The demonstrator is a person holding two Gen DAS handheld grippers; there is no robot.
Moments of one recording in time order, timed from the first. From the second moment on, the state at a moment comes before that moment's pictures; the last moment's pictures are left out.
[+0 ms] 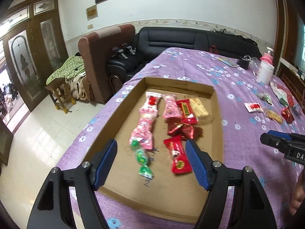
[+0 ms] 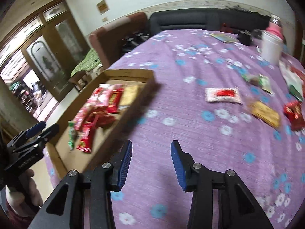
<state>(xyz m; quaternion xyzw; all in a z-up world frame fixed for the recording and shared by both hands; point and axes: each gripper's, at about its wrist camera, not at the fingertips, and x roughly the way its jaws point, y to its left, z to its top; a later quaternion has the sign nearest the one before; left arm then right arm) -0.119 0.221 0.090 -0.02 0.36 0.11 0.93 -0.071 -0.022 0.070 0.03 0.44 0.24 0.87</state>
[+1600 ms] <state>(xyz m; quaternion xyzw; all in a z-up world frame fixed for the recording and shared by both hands) -0.069 0.132 0.112 -0.04 0.38 -0.12 0.92 0.009 -0.140 0.033 0.01 0.45 0.10 0.89</state>
